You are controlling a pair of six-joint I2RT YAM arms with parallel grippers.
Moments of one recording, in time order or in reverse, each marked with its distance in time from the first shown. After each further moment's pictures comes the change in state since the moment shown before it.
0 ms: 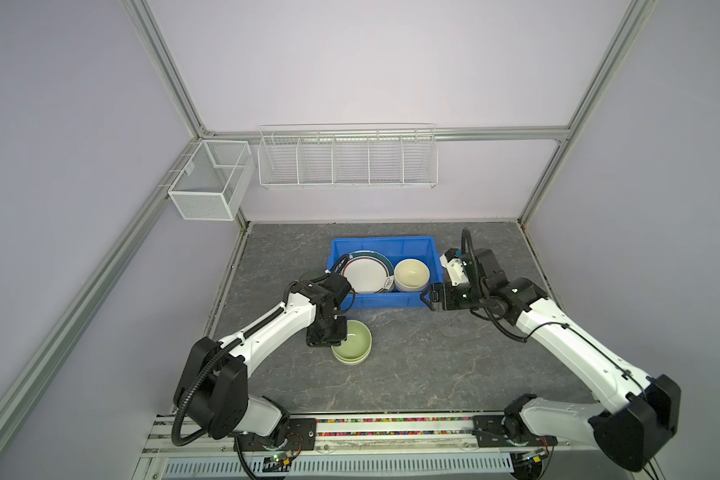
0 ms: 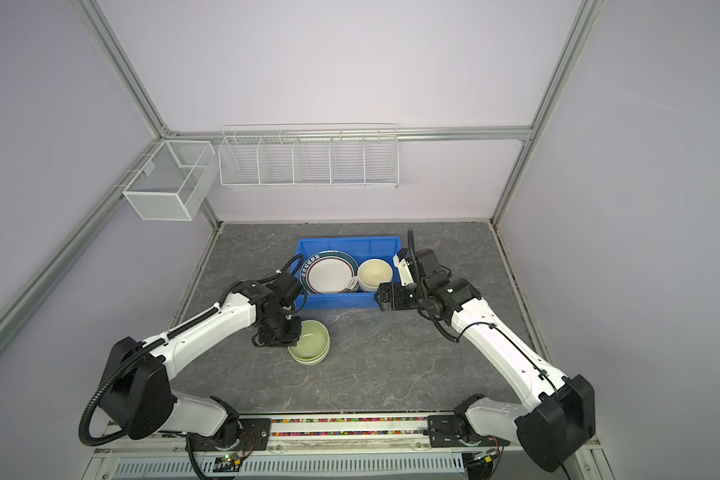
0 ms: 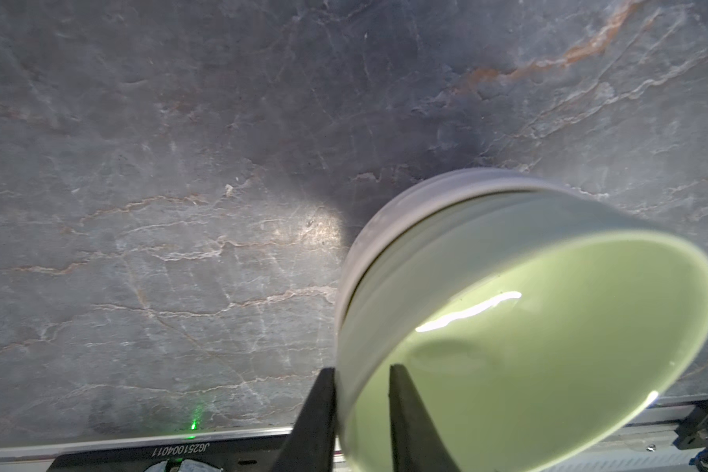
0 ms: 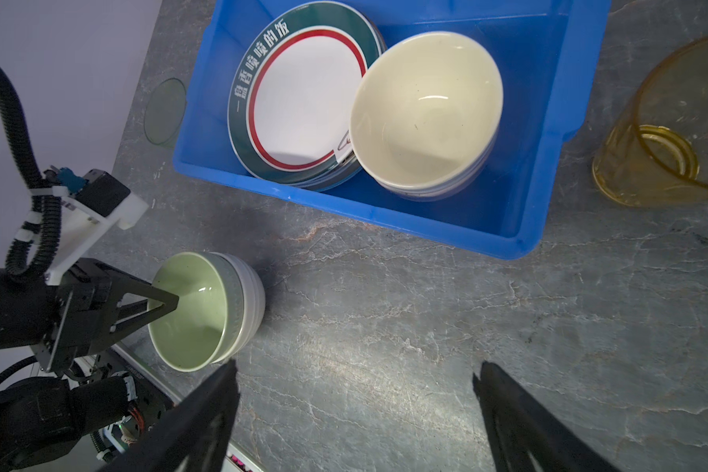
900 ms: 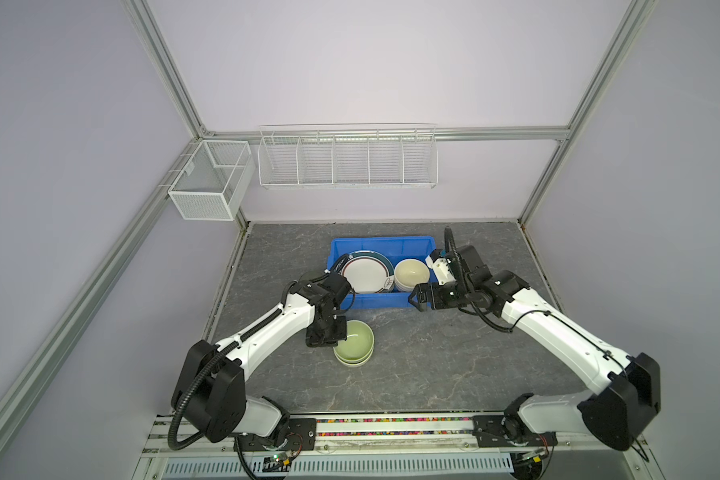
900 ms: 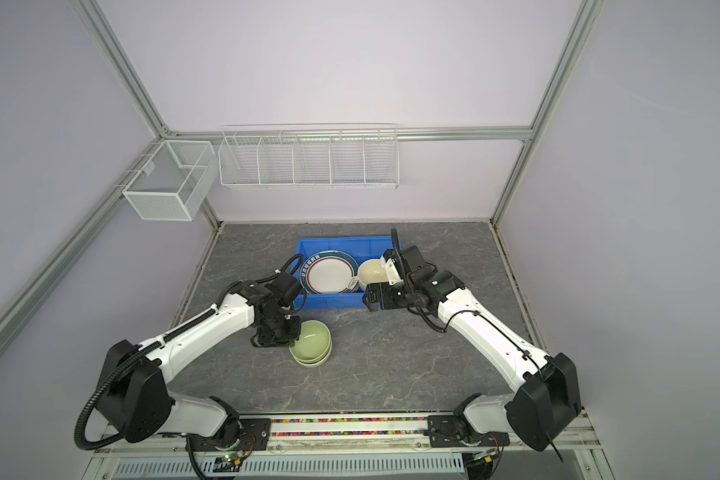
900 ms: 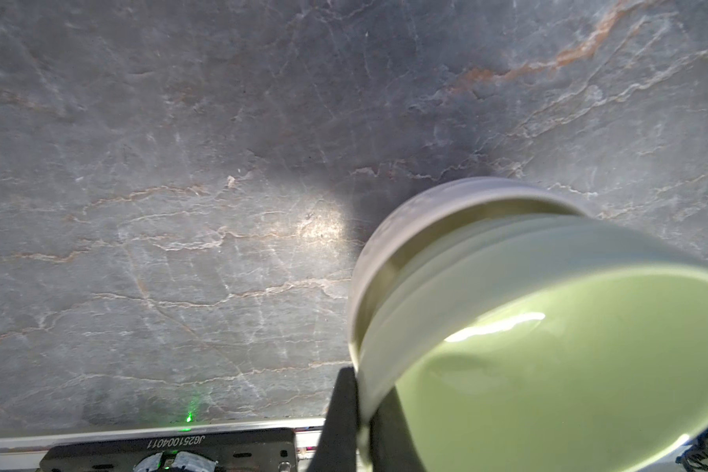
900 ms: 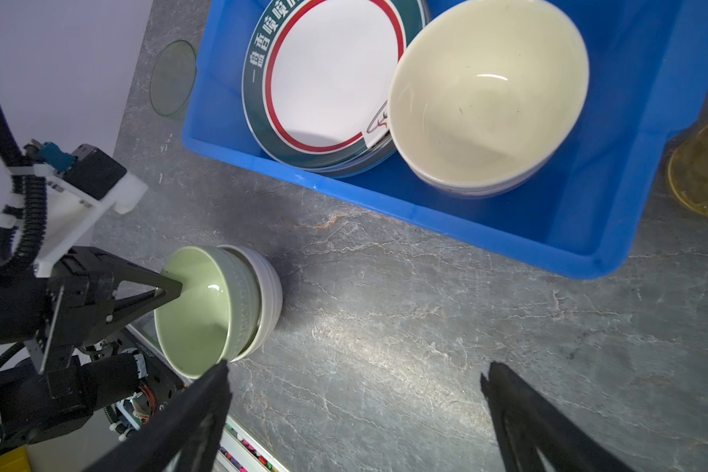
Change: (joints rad) left arm -0.005 -0.018 0.013 -0.016 0.004 -0.026; right arm 0.070 0.102 0.072 -0.015 -0.025 0.001
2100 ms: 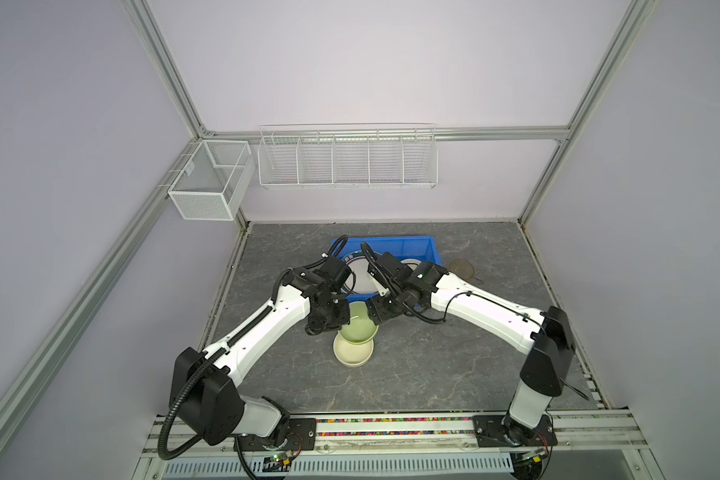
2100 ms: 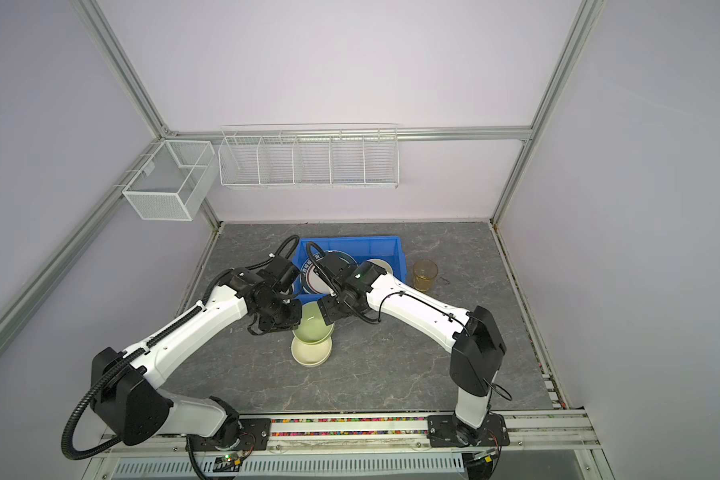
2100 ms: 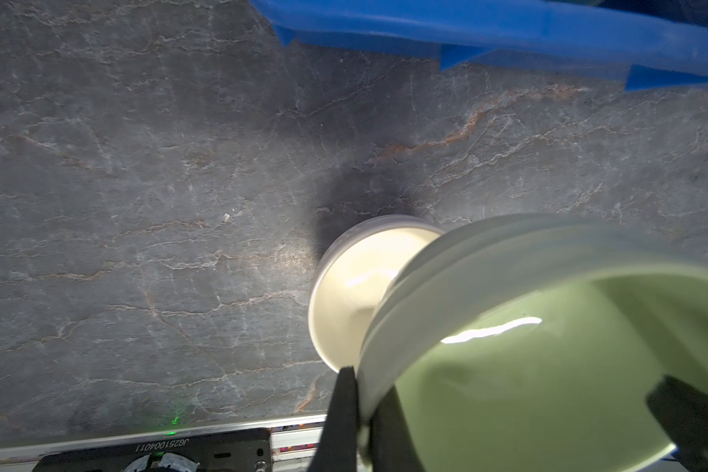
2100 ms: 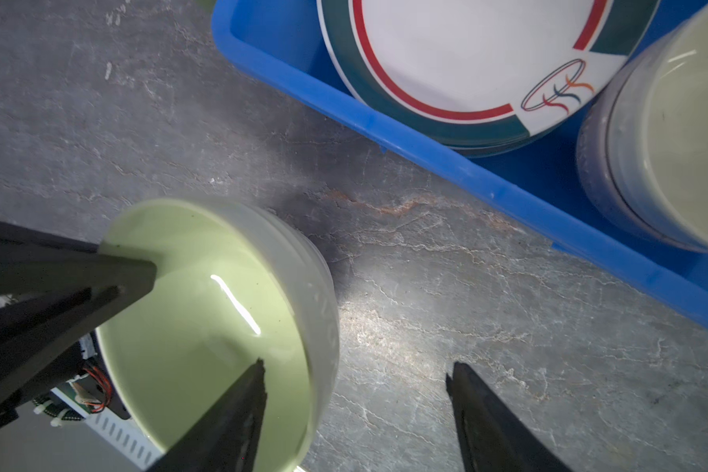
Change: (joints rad) left arm 0.000 -0.015 0.166 -0.053 -0.005 -0.034; right arm 0.341 0.446 0.455 -0.235 0.217 0.044
